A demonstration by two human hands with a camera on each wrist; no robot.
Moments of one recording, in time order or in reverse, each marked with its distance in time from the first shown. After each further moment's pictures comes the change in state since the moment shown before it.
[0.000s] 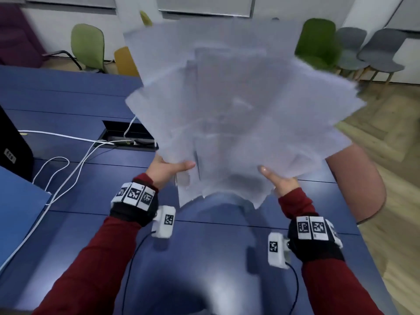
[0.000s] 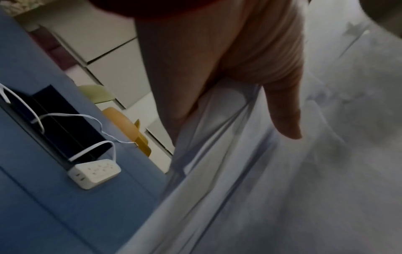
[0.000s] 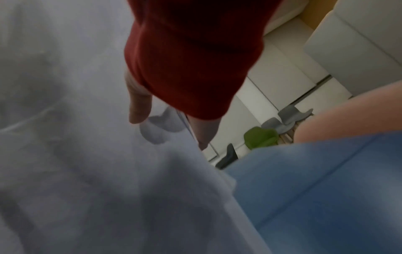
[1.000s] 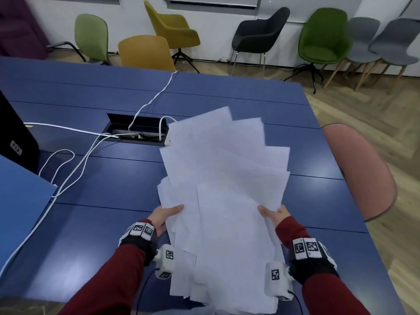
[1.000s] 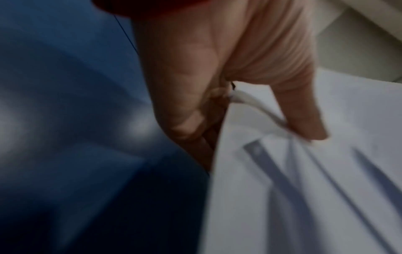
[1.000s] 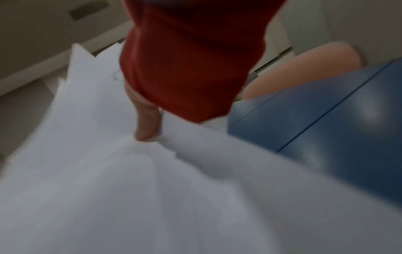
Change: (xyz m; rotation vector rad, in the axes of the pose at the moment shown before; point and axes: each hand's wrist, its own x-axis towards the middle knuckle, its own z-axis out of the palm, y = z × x) left_hand -0.047 -0.148 -0.041 -0.253 0.092 -0.648; right_hand -0.031 0.085 -0.014 -0.259 -0.050 0.286
